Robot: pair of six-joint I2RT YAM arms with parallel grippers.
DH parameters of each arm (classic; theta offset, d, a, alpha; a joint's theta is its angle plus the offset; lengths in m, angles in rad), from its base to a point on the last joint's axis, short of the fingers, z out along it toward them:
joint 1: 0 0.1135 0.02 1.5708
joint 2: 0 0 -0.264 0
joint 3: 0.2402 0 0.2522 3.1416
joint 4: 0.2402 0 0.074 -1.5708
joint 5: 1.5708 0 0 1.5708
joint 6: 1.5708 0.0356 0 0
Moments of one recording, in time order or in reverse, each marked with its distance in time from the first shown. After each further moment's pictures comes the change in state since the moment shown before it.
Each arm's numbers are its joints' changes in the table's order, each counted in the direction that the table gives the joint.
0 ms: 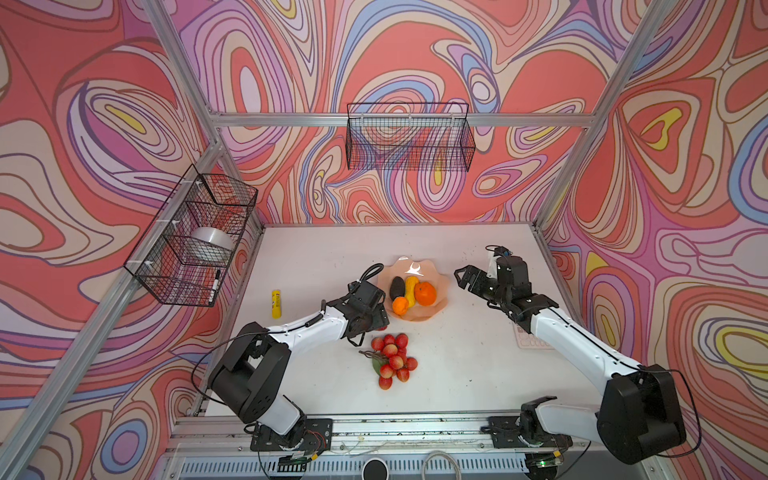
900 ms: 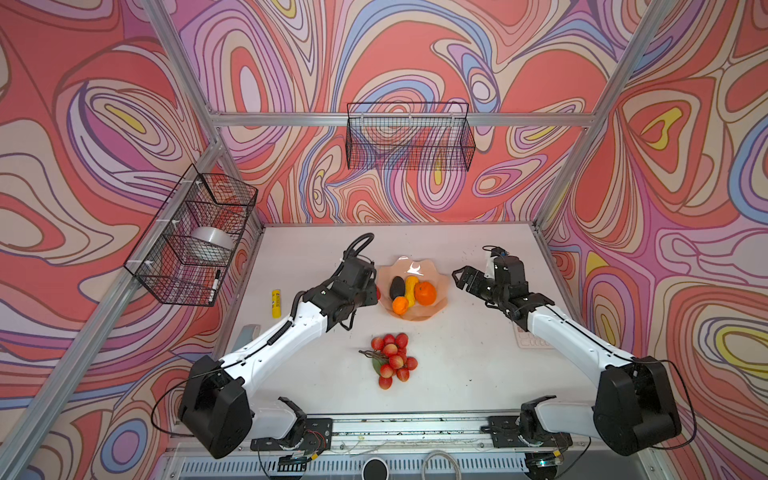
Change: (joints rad) left arm 0.021 0.185 0.261 0.149 -0.101 0.318; right arm 0.000 -0.033 -0.006 -0.027 -0.019 -0.003
